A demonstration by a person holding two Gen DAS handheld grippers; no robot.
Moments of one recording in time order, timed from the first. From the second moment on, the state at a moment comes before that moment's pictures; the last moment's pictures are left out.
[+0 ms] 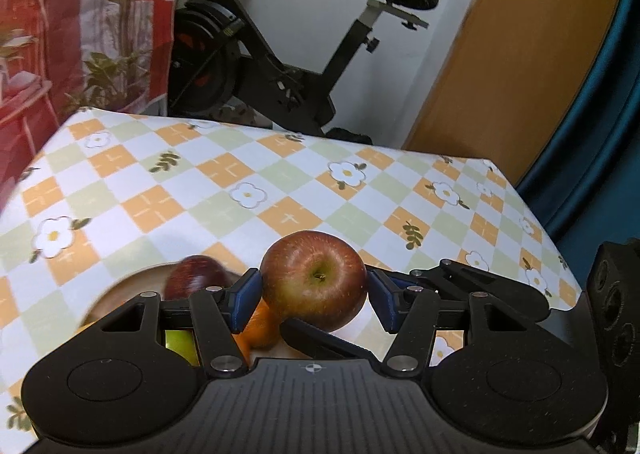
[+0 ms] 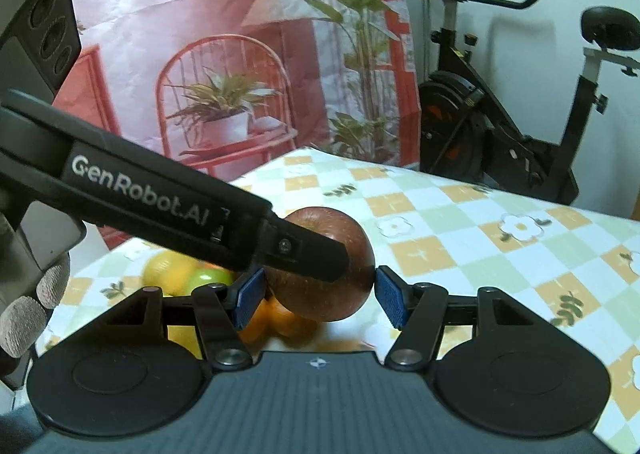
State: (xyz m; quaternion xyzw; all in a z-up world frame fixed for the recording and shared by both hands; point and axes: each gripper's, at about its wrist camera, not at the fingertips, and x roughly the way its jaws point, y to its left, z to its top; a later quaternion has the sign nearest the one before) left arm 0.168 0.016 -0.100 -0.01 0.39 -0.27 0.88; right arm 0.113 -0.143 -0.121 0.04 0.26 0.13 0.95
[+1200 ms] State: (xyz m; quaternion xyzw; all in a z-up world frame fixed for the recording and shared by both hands) left arm 0.155 0.067 -0.102 -0.02 0.40 -0.19 0.90; right arm 0.135 -0.080 -0.129 0.07 0.30 0.22 0.93
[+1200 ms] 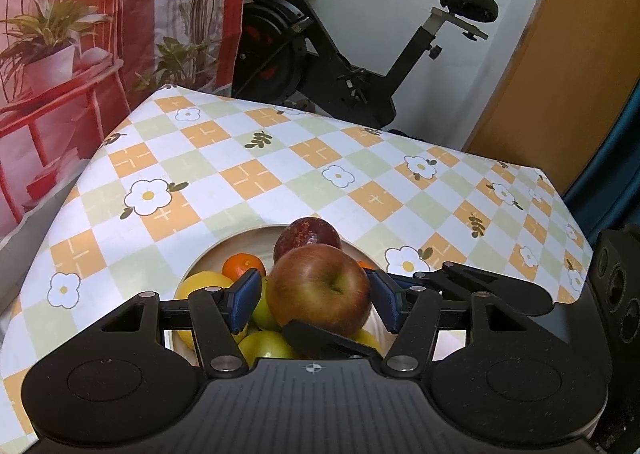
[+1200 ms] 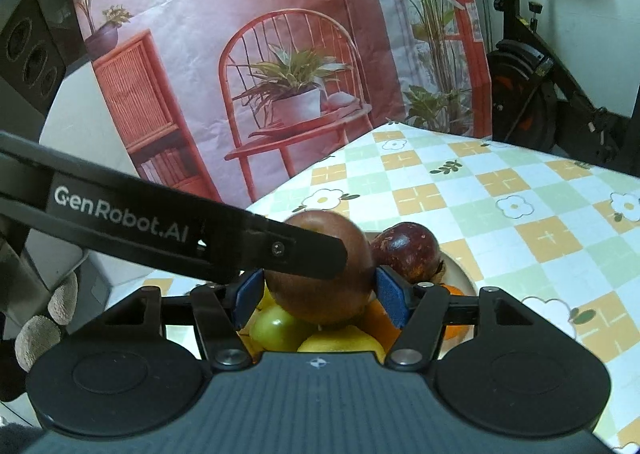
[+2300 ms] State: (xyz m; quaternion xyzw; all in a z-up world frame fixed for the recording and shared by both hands) left arm 0.149 0.065 -0.096 -0.01 0.38 -0.16 0.91; right arm 0.126 -0.093 -0.126 0.07 0.29 0.19 0.94
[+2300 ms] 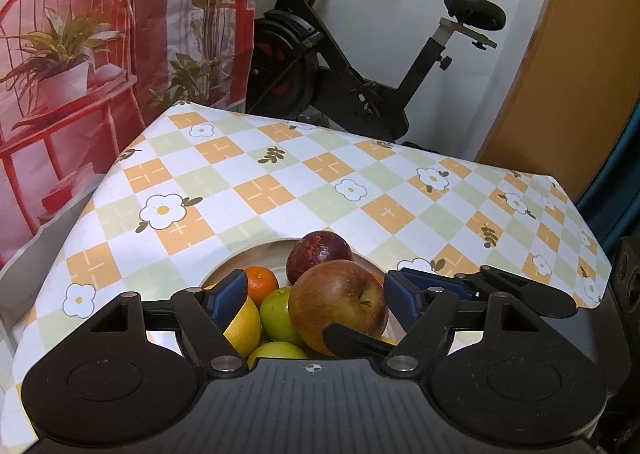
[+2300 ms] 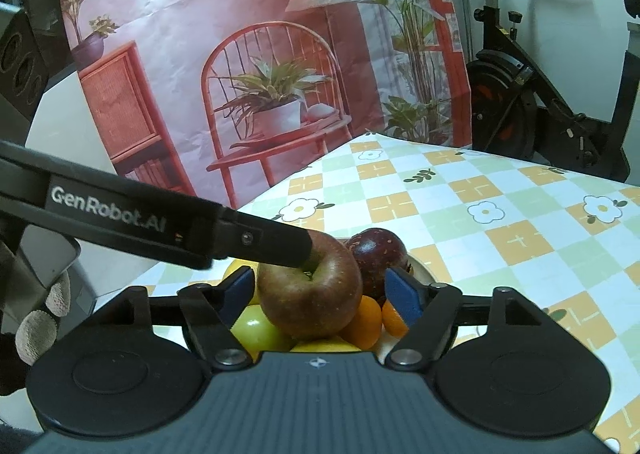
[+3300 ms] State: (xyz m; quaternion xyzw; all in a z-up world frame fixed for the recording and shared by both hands) left arm 0.033 0.044 0.007 0.03 0.23 -0.10 0.97; right arm 0.018 -0.160 -0.011 0.10 0.21 0.01 0.97
